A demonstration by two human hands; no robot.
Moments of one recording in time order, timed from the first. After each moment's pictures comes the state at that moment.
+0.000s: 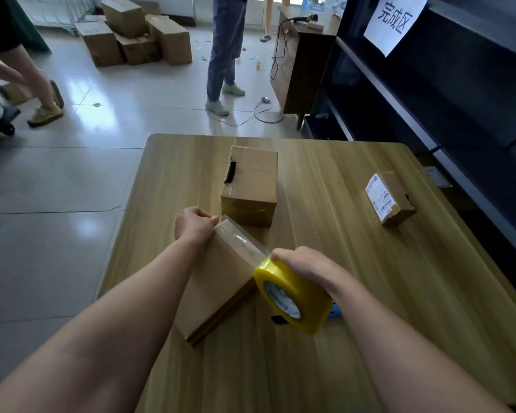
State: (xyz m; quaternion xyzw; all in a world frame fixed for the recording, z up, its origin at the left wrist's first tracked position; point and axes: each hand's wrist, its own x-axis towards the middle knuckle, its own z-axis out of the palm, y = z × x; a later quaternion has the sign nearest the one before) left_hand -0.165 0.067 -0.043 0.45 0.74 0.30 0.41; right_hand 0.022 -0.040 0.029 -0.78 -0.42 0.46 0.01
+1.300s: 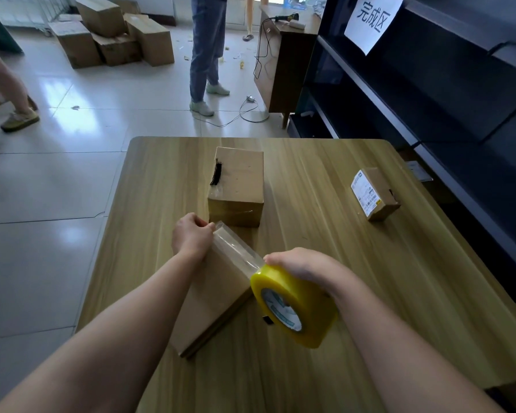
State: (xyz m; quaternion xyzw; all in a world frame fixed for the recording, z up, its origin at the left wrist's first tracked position) left_hand -0.150 0.061 -0.062 0.51 0.72 0.29 0.36; right_hand 0.025 -0.048 0.055 -0.78 -0.40 0.48 -0.01
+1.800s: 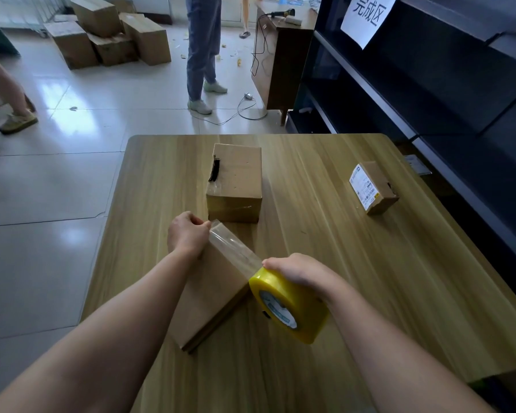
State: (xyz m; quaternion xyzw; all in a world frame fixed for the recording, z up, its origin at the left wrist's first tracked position) left_hand -0.157 0.057 -0.061 0.51 0.73 0.28 0.35; right_hand 0.025 -0.061 0.030 -0.79 -0.39 0.48 0.01
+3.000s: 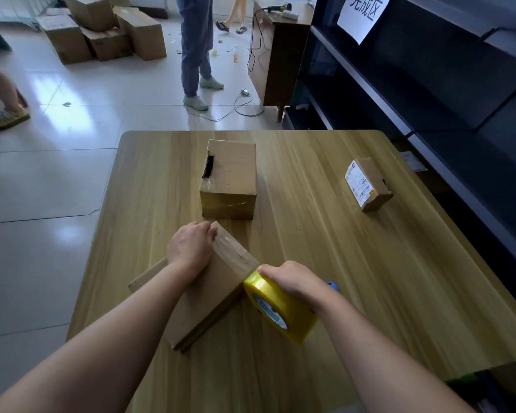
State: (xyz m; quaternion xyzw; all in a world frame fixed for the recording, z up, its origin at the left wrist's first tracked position) left_hand -0.148 0.031 -0.072 0.72 0.64 0.17 0.20; right_hand 0.029 -0.072 0.001 -0.79 -0.39 0.48 0.02
